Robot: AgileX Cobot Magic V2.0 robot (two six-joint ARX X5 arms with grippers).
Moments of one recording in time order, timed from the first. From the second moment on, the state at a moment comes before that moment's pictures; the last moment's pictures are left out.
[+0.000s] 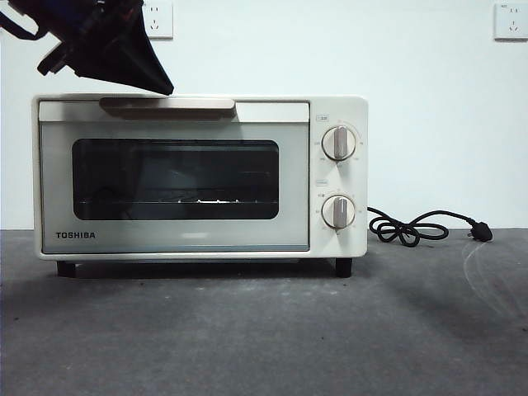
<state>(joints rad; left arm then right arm) -0.40 1.25 0.94 -0.16 0.25 -0.11 0.90 1.03 1.28 -1.12 -0.02 0.31</state>
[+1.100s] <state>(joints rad) -0.41 1.25 0.98 -0.41 0.28 -0.07 0.91 1.03 1.30 -1.13 -0.01 0.31</state>
